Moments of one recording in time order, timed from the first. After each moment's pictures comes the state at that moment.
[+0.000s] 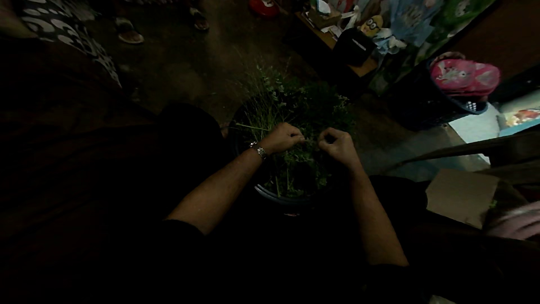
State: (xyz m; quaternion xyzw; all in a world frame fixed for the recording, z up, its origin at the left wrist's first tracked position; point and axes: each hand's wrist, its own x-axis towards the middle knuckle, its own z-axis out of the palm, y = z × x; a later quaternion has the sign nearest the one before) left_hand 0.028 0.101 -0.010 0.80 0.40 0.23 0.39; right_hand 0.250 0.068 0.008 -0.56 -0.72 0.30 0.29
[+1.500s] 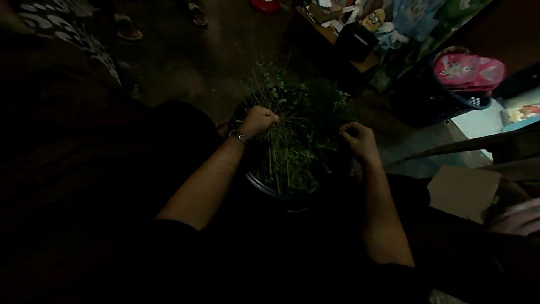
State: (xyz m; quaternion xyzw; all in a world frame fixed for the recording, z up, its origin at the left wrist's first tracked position) left_hand -0.014 0.111 0.005 0.64 0.60 0.26 0.41; right_hand 0.296 0.073 0.014 -0.64 -0.66 0.27 0.30
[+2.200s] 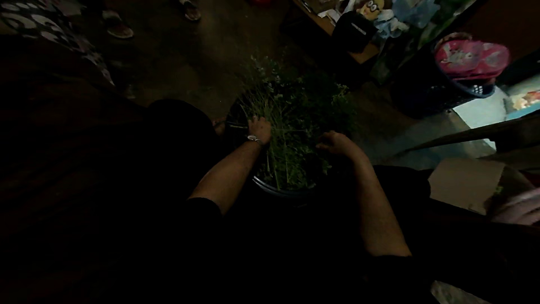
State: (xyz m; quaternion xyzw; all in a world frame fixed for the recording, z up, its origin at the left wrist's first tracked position) left_hand 0.017 0.151 -0.110 0.74 0.65 0.00 0.18; right_hand 0.287 0.099 -0.028 -0.60 -0.75 0.28 -0.02
